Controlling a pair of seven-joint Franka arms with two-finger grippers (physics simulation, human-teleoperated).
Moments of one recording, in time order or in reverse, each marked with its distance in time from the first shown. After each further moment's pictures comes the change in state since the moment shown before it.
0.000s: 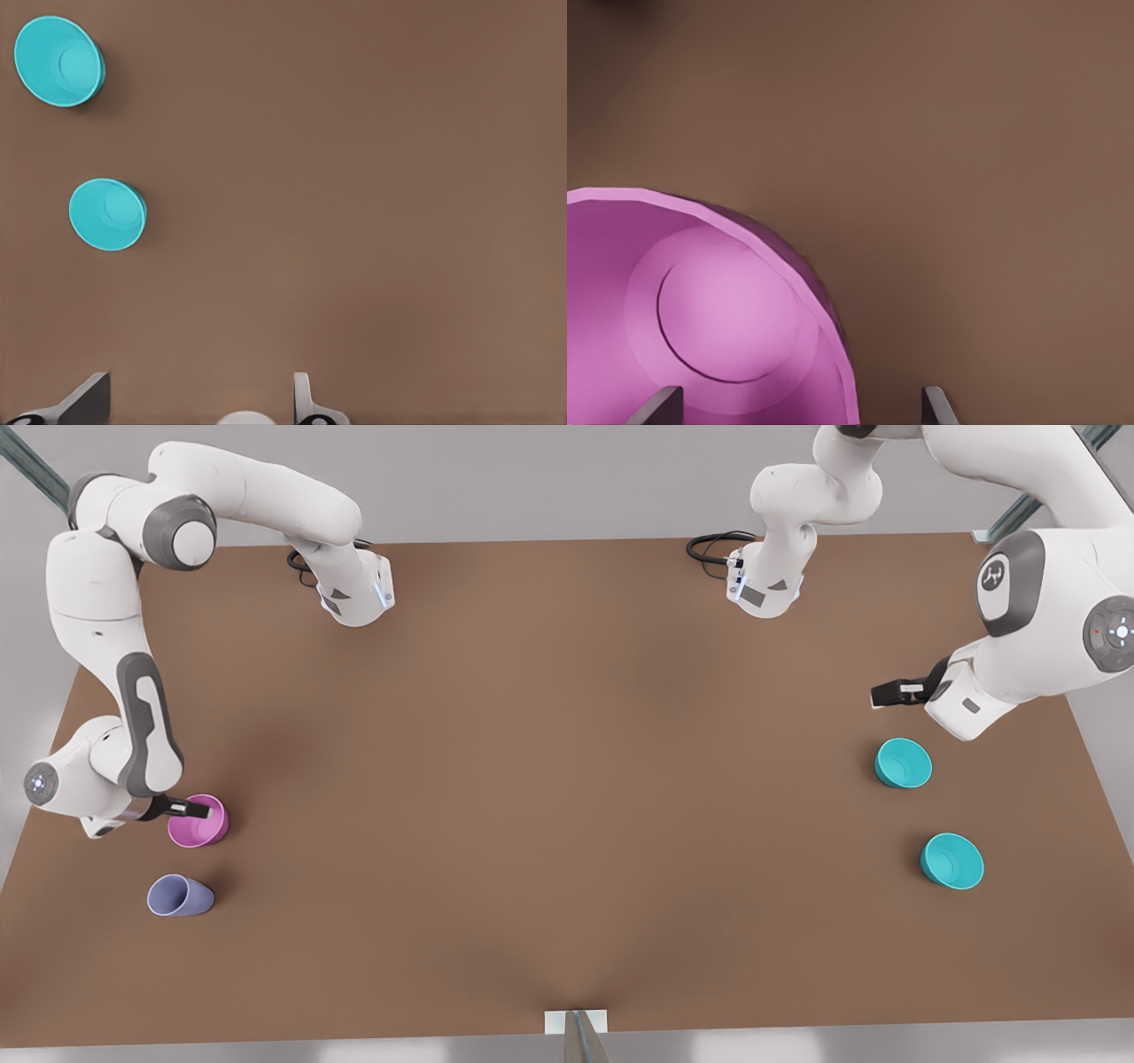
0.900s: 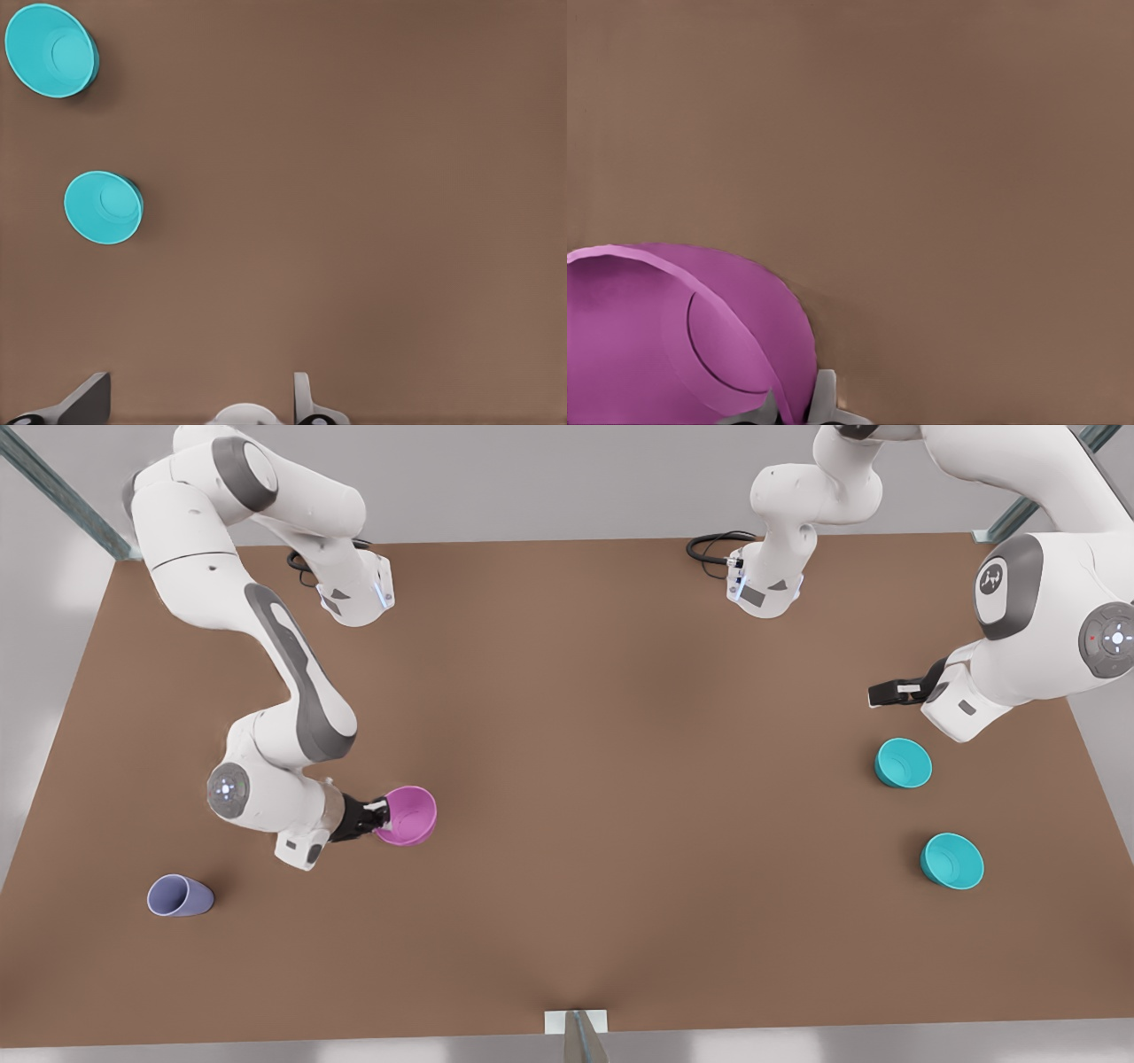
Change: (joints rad) left arm -0.001 0.005 0.000 -0.002 -0.004 -0.015 0.000; right arm 0.333 -0.126 0.475 0.158 0.083 -0.173 0.141
